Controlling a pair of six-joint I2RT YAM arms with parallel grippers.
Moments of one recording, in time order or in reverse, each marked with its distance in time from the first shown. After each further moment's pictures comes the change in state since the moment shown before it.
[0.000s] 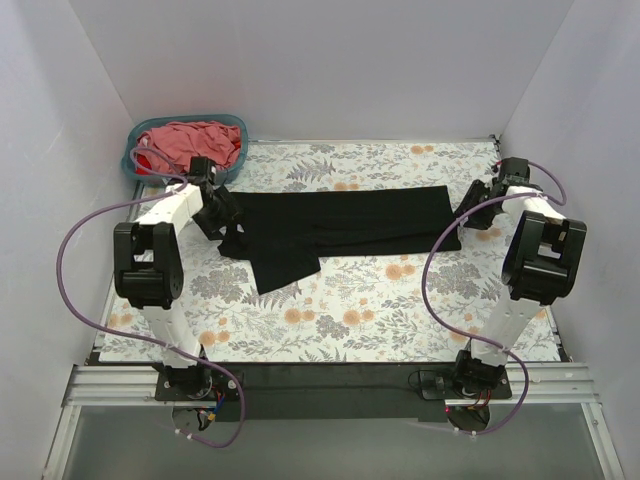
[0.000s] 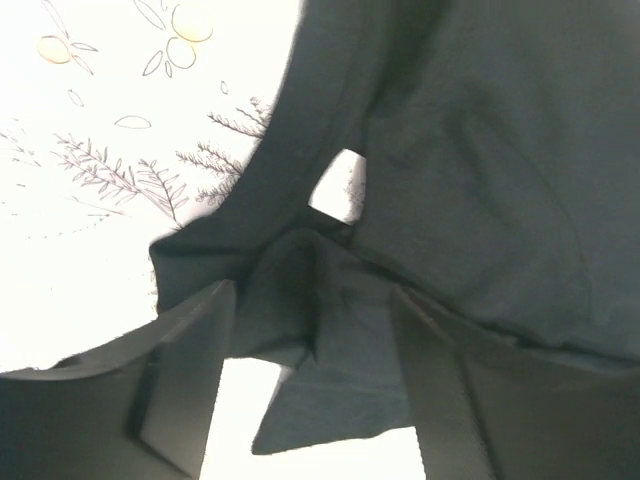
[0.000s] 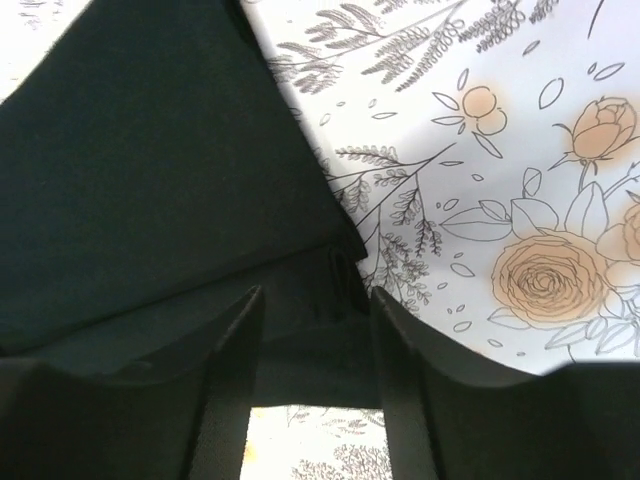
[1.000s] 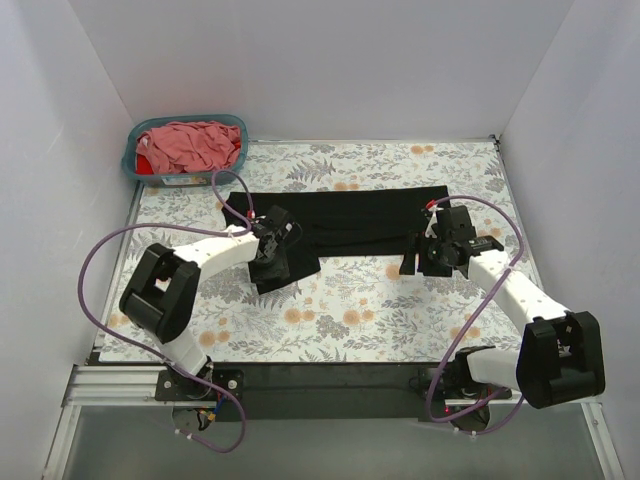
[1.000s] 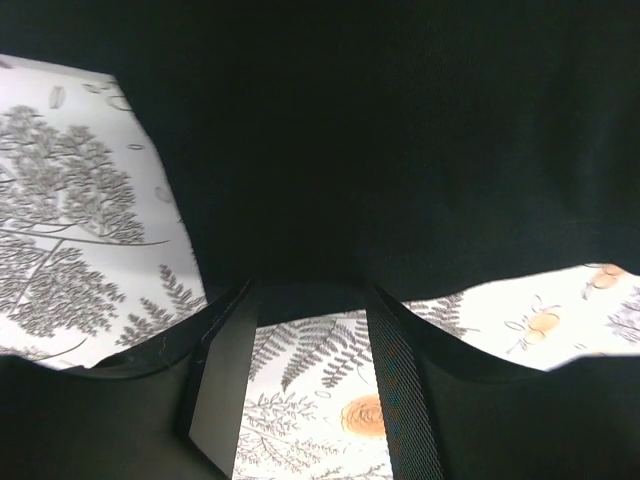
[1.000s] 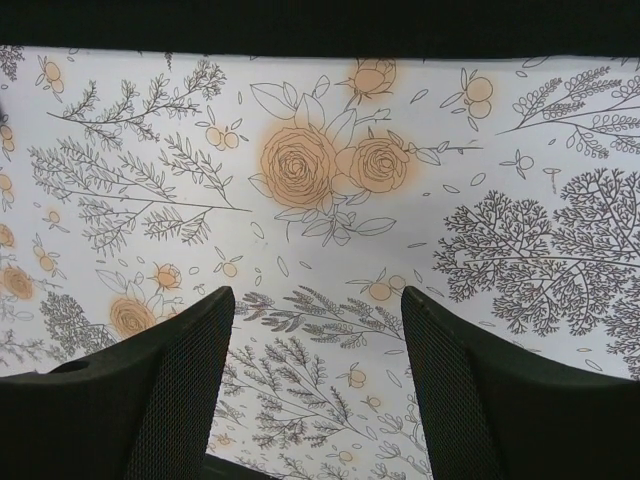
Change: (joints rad) left arm -0.518 -0.243 -0.344 0.011 -0.238 -0.059; right arm 0.476 -0.669 -0.545 -0.073 0.104 -0.049
